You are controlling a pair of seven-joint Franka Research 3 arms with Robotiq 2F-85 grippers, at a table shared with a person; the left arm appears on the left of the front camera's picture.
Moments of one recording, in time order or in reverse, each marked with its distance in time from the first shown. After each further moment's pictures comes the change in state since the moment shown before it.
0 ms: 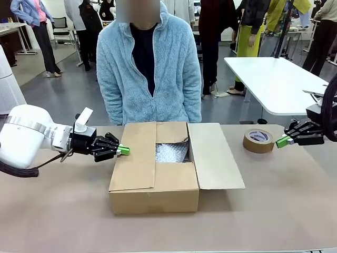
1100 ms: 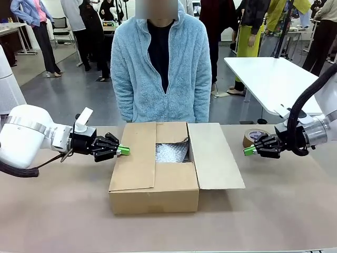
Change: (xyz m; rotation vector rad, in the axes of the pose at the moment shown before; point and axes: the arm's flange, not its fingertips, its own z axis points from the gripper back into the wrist) left arm 0.000 0.000 0.000 0.000 -0.001 0.001; right arm -0.046 -0.049 -0.083 -0.216 -0.062 -0.022
